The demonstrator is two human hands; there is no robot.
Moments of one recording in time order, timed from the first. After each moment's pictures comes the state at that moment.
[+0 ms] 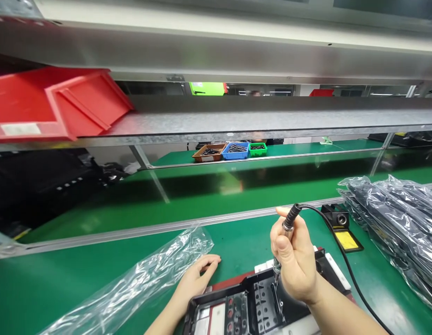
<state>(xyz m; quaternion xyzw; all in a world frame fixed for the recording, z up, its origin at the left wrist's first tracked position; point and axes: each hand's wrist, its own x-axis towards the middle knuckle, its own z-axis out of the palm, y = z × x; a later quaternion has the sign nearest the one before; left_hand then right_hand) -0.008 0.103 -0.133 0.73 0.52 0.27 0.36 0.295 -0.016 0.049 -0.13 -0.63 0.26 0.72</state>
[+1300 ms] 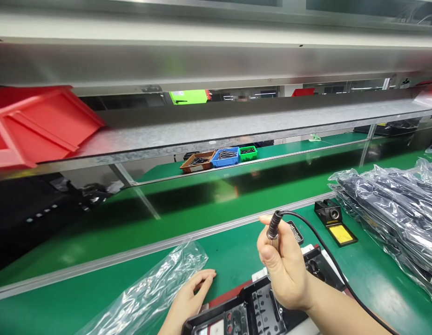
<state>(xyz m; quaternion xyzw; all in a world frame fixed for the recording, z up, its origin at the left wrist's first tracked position) -0.021 0.109 -0.134 0.73 0.51 0.26 0.36 0.292 -0.014 0.057 -0.11 -0.65 0.21 0.72</state>
